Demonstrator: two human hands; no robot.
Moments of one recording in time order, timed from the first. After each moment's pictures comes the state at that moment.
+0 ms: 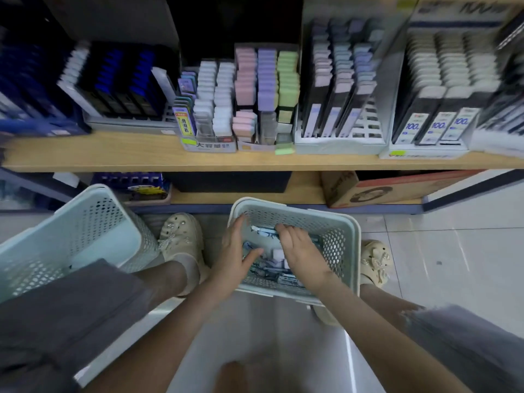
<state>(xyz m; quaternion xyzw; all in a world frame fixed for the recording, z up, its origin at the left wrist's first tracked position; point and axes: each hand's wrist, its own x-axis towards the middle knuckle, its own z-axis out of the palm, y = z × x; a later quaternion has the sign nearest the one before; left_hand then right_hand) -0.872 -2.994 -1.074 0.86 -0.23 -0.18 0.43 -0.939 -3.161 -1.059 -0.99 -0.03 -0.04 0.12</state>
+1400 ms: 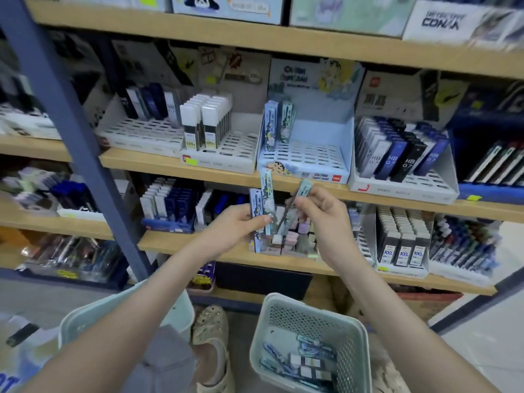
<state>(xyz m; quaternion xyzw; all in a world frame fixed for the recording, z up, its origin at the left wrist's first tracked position) -0.791 -2.930 -0.749 0.75 -0.26 -0.21 0.57 -0.865 -3.095 -0.728 -0.71 0.04 -0.21 0.67</state>
